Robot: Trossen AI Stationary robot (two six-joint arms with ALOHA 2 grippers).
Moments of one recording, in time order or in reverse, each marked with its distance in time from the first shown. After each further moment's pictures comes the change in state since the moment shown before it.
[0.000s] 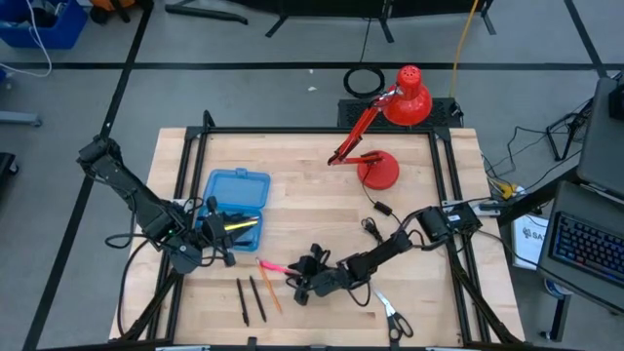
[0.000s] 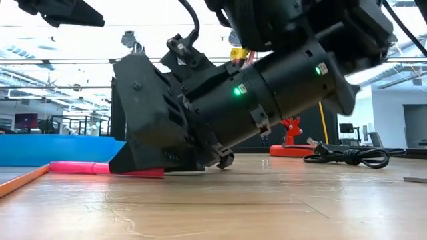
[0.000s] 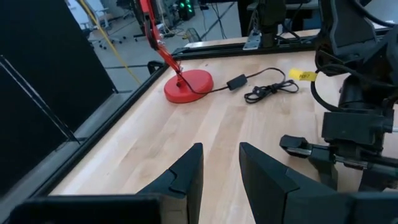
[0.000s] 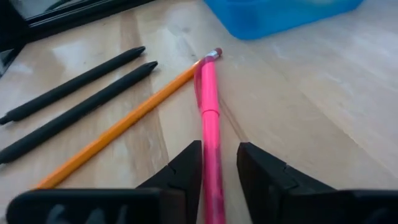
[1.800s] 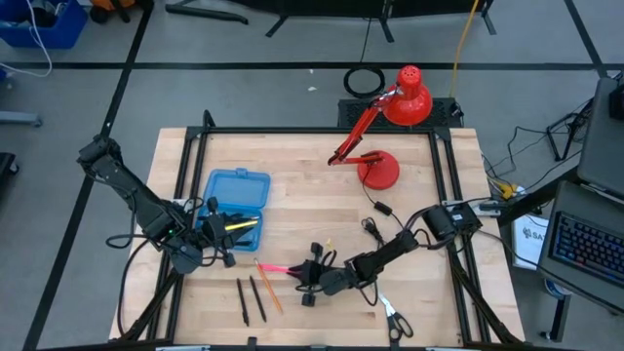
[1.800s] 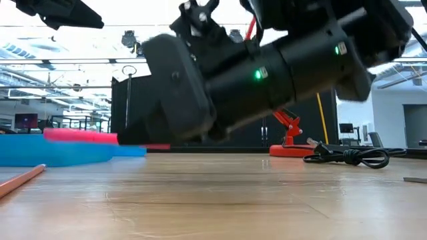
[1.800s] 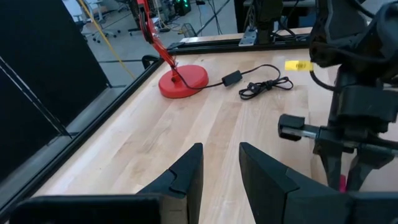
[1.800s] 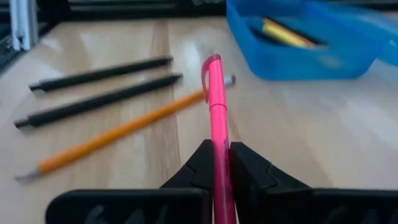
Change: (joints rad) left arm 0.000 0.000 0.000 -0.014 0.029 -0.038; right arm 0.023 -0.065 -0.004 0.194 -0.007 -0.321
